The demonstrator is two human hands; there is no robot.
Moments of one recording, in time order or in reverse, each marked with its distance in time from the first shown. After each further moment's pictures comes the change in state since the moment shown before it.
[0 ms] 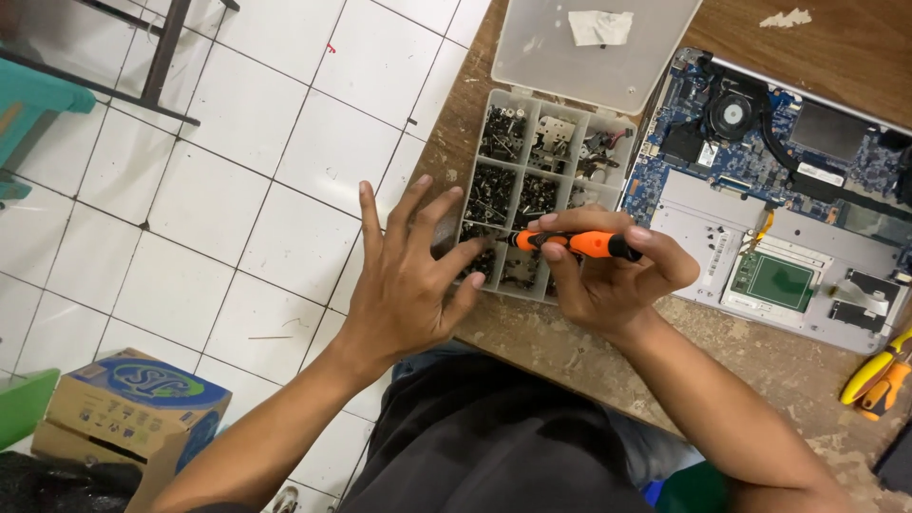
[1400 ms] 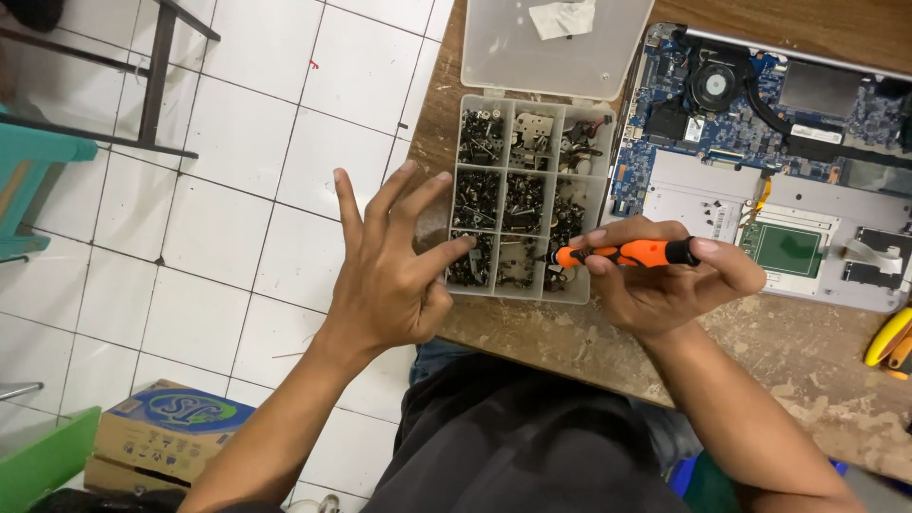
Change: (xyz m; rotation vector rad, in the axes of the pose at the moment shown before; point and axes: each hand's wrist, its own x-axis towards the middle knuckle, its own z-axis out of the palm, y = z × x) left_hand 0.016 -0.027 -0.006 -0.121 -0.014 0.175; right_hand -0.025 0.002 -0.031 0.047 0.128 0.031
